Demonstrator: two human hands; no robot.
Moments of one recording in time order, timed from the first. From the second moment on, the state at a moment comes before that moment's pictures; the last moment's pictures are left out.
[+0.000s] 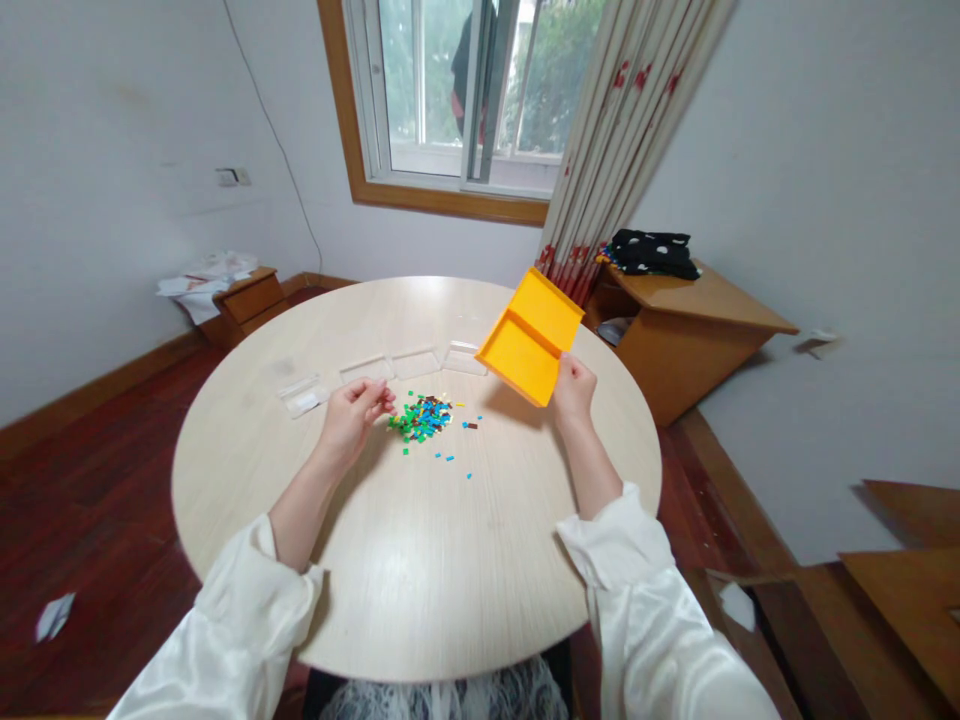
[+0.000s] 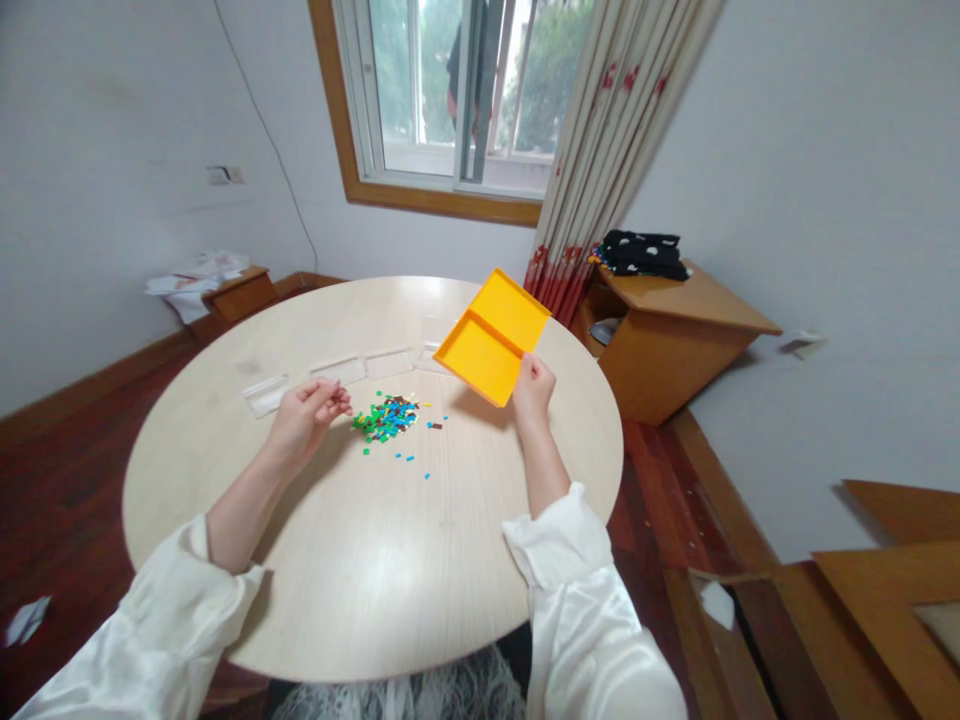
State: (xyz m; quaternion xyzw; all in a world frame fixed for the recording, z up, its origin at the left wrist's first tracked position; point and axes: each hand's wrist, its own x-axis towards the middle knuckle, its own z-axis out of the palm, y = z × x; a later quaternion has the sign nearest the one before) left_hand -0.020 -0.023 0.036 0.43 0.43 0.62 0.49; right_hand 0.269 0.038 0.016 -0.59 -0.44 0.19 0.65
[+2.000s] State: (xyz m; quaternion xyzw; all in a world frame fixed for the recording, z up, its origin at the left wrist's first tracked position) left_hand -0.017 0.007 -0.015 0.85 0.44 0.23 0.17; right_hand 0.182 -0.001 -0.011 -0.44 -0.87 0.22 0.13
